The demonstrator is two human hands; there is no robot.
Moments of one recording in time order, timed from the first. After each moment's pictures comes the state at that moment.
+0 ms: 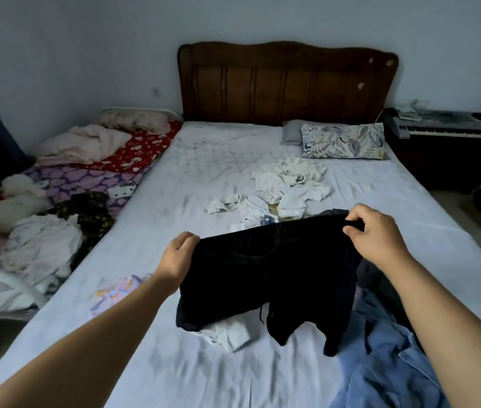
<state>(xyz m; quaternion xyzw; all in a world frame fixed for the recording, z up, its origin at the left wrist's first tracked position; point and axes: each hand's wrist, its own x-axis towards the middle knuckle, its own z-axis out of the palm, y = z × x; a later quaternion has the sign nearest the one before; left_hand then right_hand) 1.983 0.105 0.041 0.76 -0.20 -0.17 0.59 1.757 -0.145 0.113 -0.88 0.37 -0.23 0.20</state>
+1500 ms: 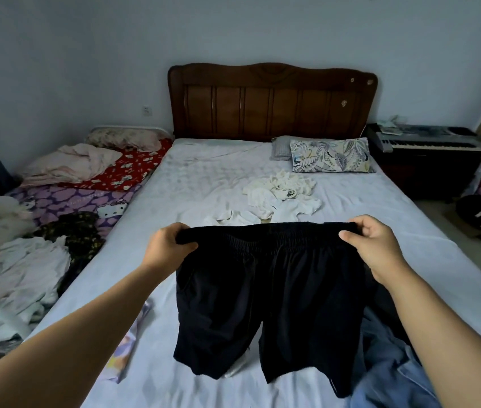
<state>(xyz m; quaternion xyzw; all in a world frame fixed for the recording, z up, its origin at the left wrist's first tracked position) 2.022 0.096 0.086 0.85 -0.29 -0.07 0.43 1.761 -0.151 0.115 -0.69 0.39 -0.34 0.50</state>
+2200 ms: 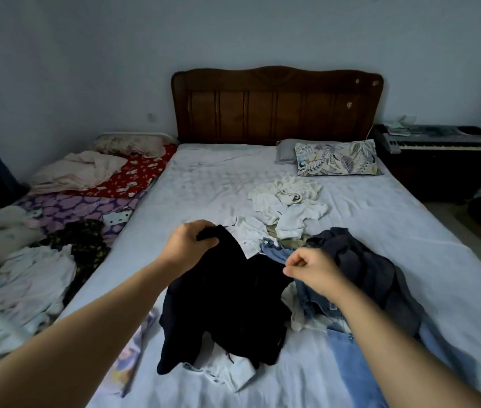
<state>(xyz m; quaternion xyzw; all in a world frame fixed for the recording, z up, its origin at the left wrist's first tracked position) 2.020 0.065 0.120 0.83 -0.39 -0.09 0.39 1.832 -0.125 0.071 -0.83 0.33 -0.11 0.43</state>
